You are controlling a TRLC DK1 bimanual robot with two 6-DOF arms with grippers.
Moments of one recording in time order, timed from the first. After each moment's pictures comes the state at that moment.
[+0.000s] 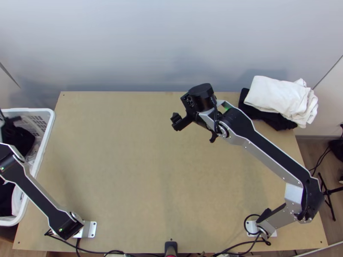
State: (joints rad) left arm 0.77 2.49 2.28 -0.50 -0.21 0.31; right arm 0.76 1.68 1.70 -0.64 0.21 -0.07
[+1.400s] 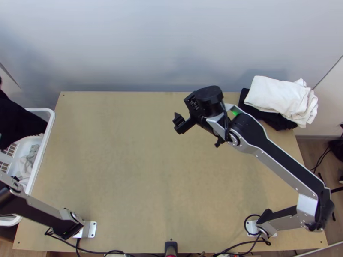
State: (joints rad) left arm 0.73 1.74 2.28 -0.44 -0.12 0.34; right arm 0.80 1.58 1.68 -0.64 0.24 -0.10
